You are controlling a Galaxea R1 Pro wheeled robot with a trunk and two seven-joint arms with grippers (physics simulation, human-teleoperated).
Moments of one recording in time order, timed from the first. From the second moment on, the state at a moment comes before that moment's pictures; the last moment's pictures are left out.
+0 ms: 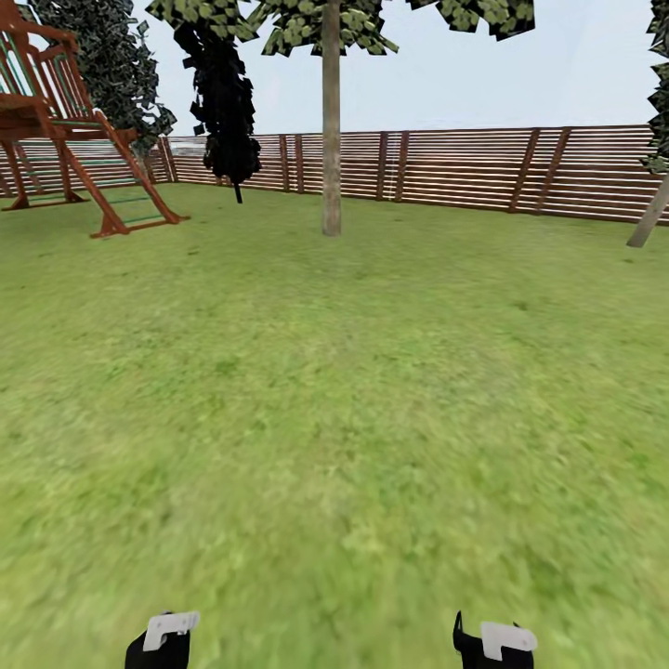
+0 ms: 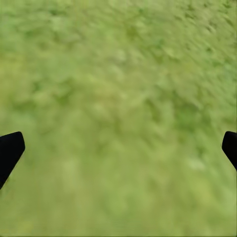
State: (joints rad) left arm -0.39 0.14 -0.29 -0.15 0.39 -0.43 0.00; right arm -0.41 0.03 -0.38 -0.02 0.51 -0.69 -0.47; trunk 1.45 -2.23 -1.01
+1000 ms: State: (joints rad) left arm -0.39 0.14 -0.29 -0.15 0.39 -0.43 0.00; right arm -0.41 0.03 -0.38 -0.02 0.51 -0.69 -0.47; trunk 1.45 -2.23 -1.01
